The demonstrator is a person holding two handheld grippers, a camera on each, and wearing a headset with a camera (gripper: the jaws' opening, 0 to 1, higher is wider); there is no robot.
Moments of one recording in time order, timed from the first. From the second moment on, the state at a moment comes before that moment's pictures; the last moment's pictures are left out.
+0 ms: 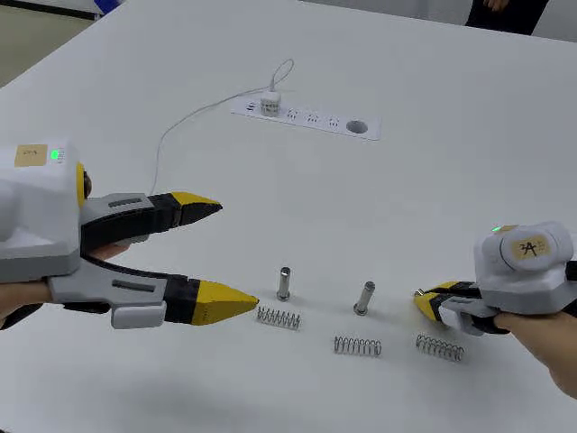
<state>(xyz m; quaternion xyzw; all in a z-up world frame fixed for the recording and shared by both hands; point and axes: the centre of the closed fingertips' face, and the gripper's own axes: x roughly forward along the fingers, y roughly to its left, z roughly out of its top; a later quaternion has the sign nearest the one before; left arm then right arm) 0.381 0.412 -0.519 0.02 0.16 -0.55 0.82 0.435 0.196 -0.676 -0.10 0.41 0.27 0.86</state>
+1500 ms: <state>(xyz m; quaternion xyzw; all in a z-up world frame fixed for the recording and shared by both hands) 0.371 0.413 -0.507 0.01 0.15 -0.54 0.83 0.429 0.191 -0.645 -0.12 0.35 0.28 0.89</state>
